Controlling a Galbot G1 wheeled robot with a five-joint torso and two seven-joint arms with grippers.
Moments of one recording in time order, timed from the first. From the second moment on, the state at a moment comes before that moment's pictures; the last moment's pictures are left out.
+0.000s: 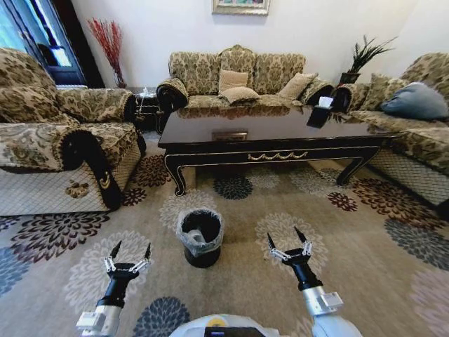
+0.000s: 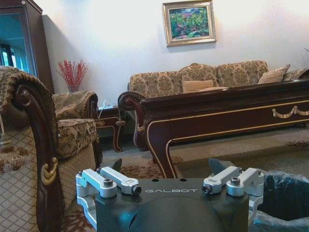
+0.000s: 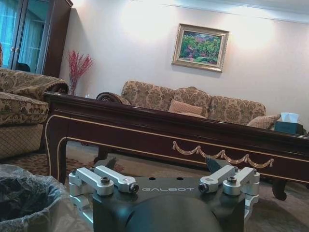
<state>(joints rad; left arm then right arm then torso) 1.99 -1.23 -0.70 -2.17 -0.23 -0.35 -0.08 -1.84 1.27 0.61 2.14 0.11 0.32 -0.02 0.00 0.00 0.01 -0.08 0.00</state>
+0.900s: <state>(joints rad) 1.99 -1.23 -0.70 -2.17 -0.23 -0.35 -0.08 -1.84 1.27 0.61 2.14 0.11 0.32 -0.02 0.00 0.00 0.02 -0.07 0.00</state>
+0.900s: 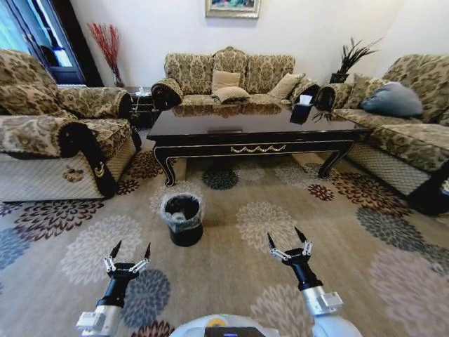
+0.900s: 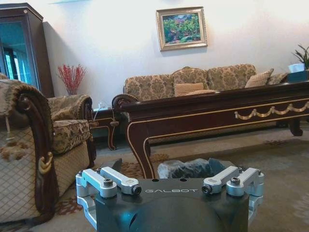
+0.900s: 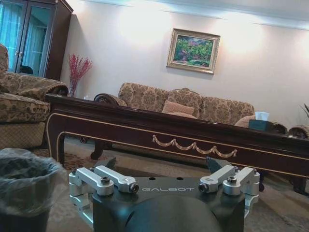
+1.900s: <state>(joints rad) 1.99 -1.23 -0.70 -2.17 -0.23 -0.34 -0.08 -1.84 1.27 0.61 2.14 0.11 0.32 -0.02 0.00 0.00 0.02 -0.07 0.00</state>
